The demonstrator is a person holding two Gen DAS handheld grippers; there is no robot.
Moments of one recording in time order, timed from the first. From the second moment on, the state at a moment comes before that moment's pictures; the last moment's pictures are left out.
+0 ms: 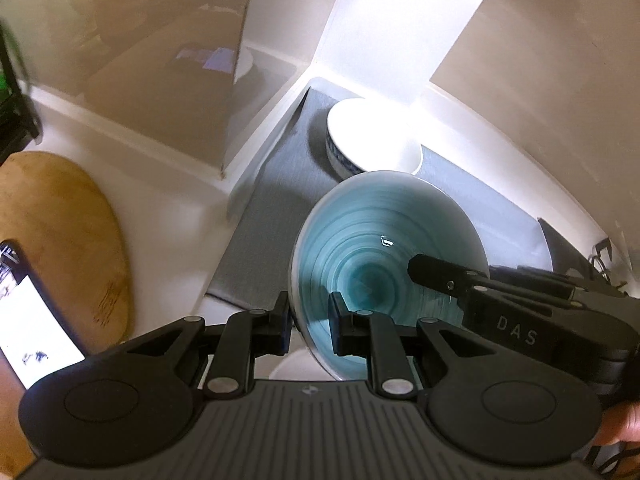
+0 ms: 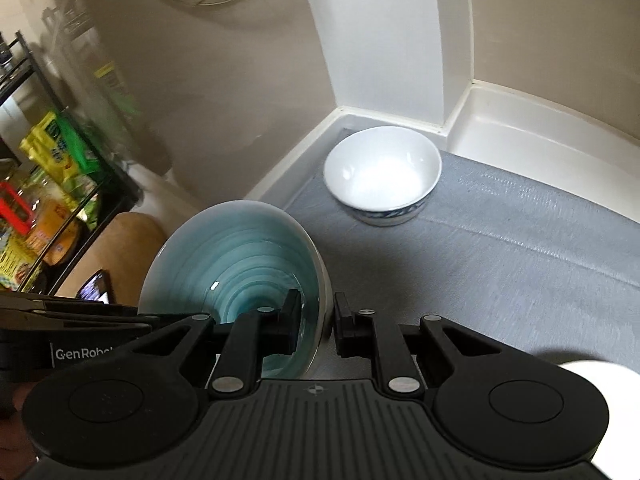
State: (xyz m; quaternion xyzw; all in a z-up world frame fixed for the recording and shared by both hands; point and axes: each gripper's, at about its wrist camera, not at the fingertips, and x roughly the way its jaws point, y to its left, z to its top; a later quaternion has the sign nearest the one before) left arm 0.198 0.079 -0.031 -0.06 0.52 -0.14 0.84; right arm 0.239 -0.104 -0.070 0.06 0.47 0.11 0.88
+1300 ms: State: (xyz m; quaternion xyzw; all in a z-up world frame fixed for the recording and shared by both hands) left arm 0.136 0.104 -0.052 -0.04 0.56 -0.14 0.81; right arm 0.178 -0.084 -0.101 0.04 0.52 0.11 0.85
